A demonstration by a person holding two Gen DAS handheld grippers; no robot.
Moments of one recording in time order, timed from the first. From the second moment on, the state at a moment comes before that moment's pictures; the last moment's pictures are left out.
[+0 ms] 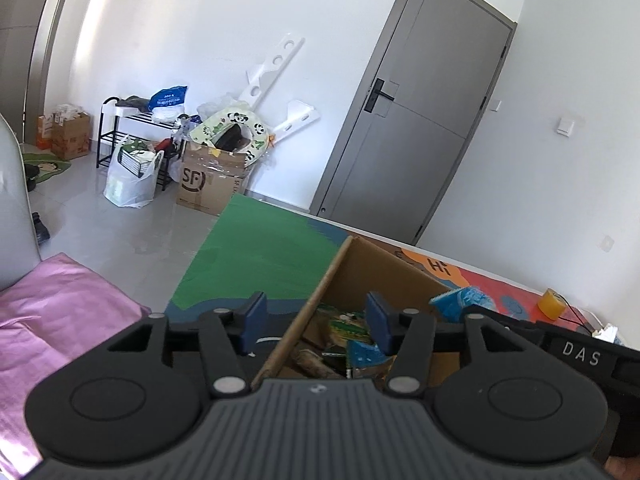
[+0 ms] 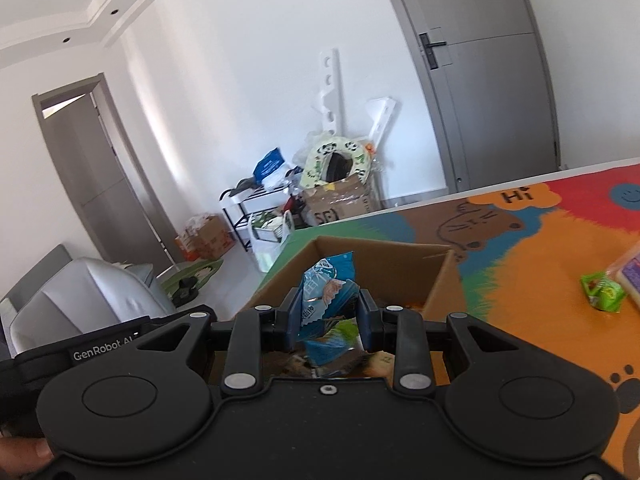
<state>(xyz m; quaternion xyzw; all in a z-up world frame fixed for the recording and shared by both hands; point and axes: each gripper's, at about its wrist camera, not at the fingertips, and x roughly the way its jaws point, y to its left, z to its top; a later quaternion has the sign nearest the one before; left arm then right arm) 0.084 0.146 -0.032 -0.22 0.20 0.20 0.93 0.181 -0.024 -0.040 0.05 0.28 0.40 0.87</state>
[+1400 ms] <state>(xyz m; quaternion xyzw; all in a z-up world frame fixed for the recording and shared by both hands) 0.117 0.015 -0.021 -0.17 0.21 0.10 0.96 0.180 -0.213 -0.050 0.15 0.26 0.25 0.92</state>
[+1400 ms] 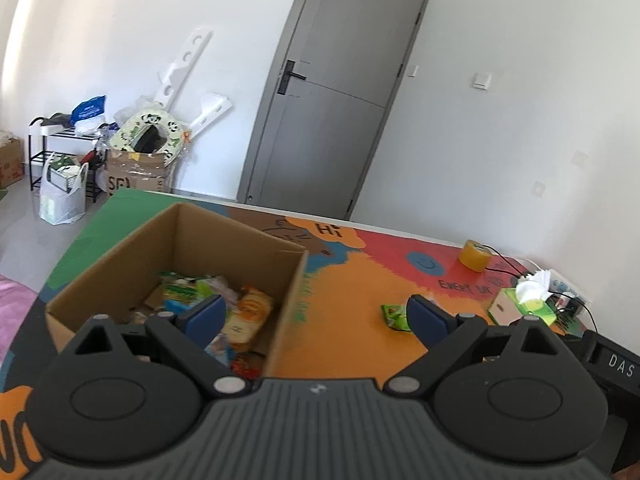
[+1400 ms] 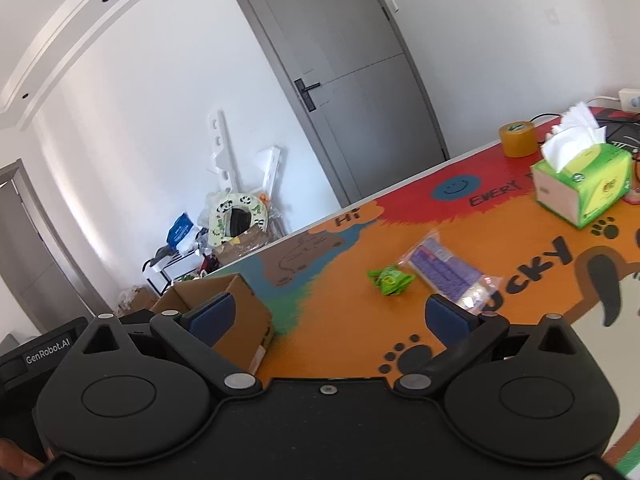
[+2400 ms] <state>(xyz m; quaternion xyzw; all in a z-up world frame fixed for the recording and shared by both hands) 0.183 -0.052 -0.048 -0.15 0.24 0.04 0.96 0.215 -0.283 -0.090 0.18 0.28 0.18 0.93</state>
